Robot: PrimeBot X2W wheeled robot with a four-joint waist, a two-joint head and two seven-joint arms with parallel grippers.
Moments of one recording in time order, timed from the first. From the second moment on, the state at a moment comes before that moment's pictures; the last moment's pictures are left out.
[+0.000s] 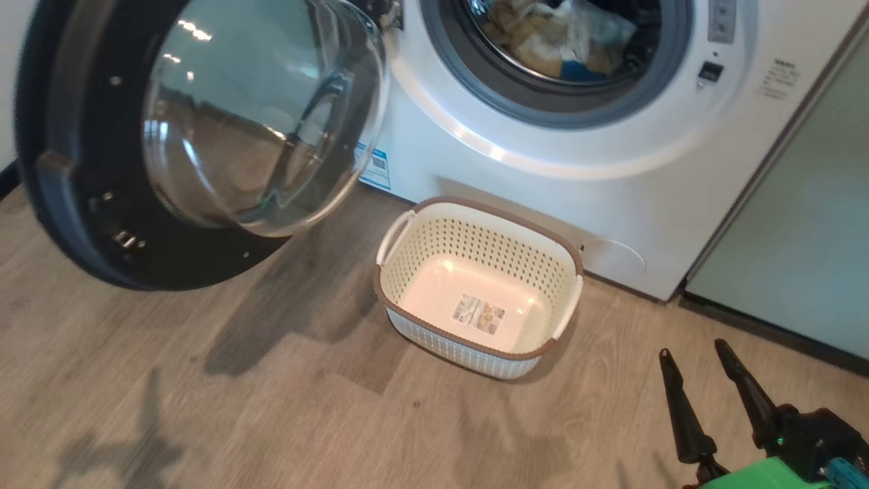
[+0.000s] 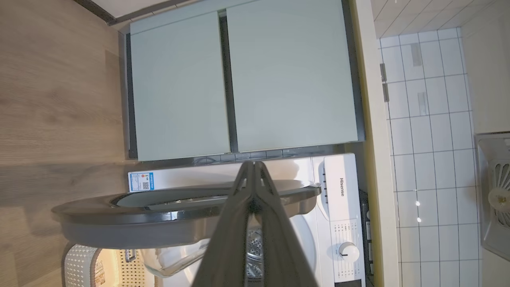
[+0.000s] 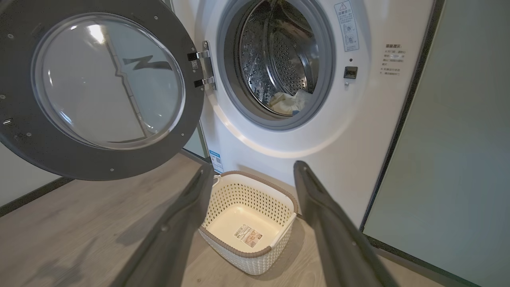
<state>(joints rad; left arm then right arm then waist) -0.44 0.80 0.28 0.47 -1.95 0.14 0.34 0.13 -0.05 0.14 -0.04 0.13 0.13 -0.17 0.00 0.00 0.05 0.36</state>
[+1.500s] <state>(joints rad) -0.54 0.73 0.19 0.57 -1.91 0.04 0.46 0.09 -0.10 0.13 -0.09 0.13 0.13 -0.13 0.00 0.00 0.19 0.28</state>
